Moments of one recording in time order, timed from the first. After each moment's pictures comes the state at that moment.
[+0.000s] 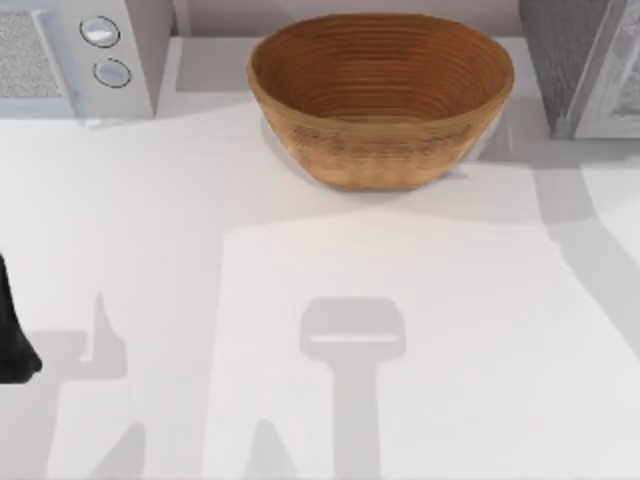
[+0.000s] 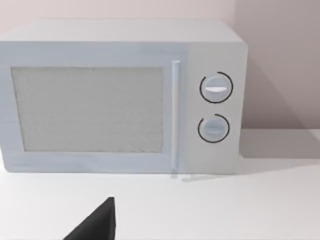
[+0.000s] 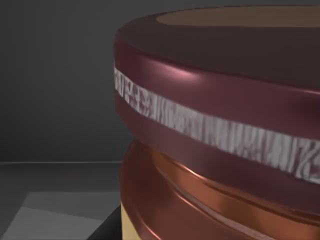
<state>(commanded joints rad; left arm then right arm) 0.00 0.00 0.00 0.00 0.00 0.00 0.37 1.27 1.98 -0.68 0.39 0.02</state>
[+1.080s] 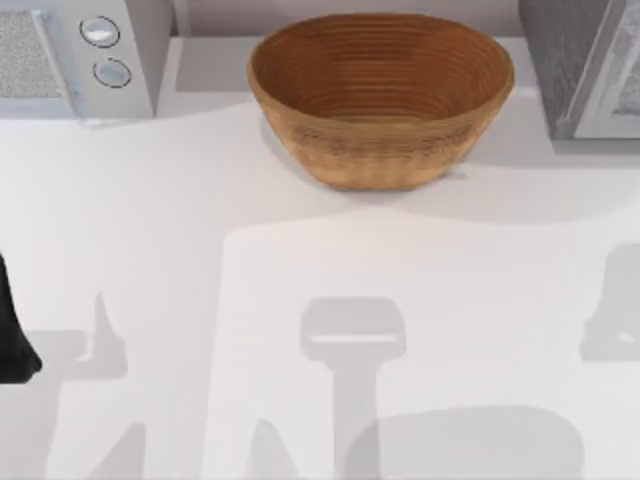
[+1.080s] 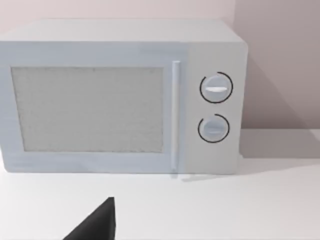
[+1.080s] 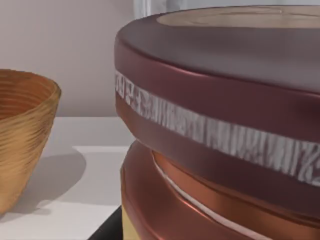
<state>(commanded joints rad) 0.00 0.00 0.00 0.00 0.00 0.00 0.05 0.17 0.20 -0.10 0.06 0.00</state>
